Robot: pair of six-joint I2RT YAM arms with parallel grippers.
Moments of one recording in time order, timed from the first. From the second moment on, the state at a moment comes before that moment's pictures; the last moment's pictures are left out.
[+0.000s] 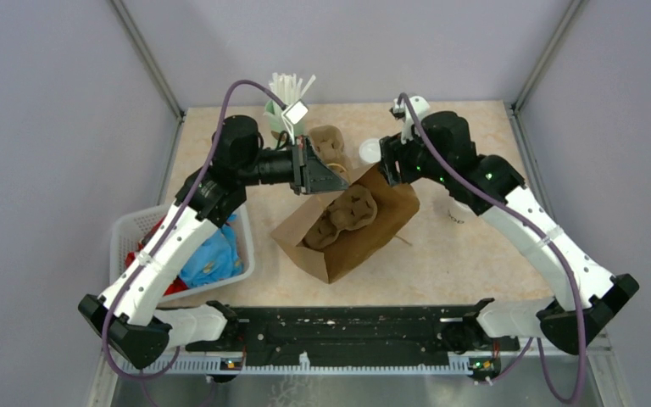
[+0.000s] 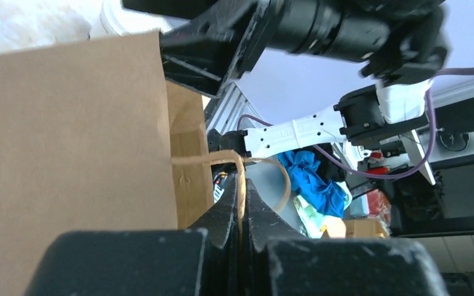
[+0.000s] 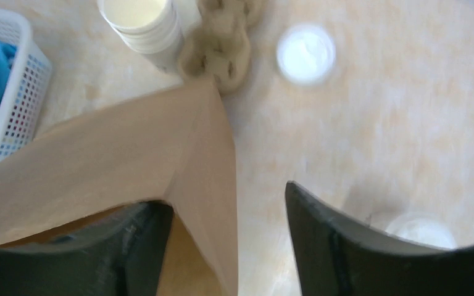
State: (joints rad) left arm -0.57 1.19 1.38 -0.39 0.77 -0.75; right arm 0.66 1.26 1.48 -0.73 0.08 0.08
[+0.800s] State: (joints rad) left arm -0.58 1.21 1.36 -0.36 0.66 -0.86; right arm 0.67 1.04 1.29 -1.13 -0.01 0.98
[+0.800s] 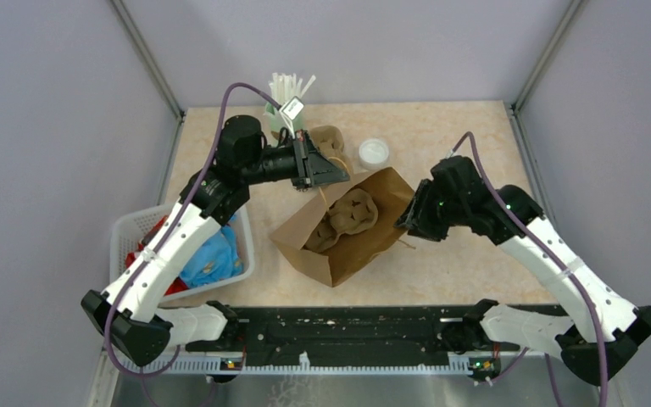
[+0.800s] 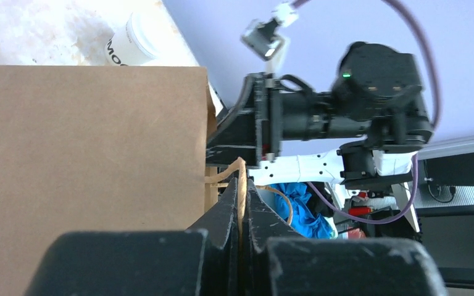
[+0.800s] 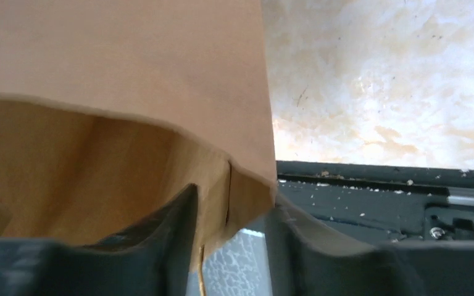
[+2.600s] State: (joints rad) left arm -0.40 1.16 1.44 -0.17 0.86 -0.95; right arm 0.64 1.04 1.35 -0.74 -0.05 0.78
